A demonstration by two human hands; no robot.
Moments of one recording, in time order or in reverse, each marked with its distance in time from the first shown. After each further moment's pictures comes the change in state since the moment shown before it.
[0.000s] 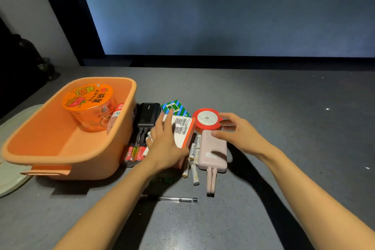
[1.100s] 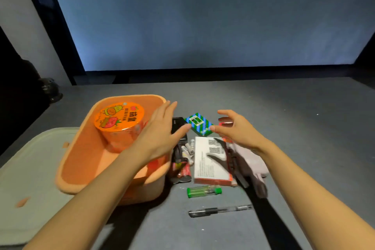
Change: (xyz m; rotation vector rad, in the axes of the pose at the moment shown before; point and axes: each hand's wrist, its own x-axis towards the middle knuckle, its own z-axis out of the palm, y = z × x) left_hand 0.037 -0.070 -0.136 0.111 0.031 0.411; right_hand 0.038 -0.076 0.090 -0.036 0.195 0.065
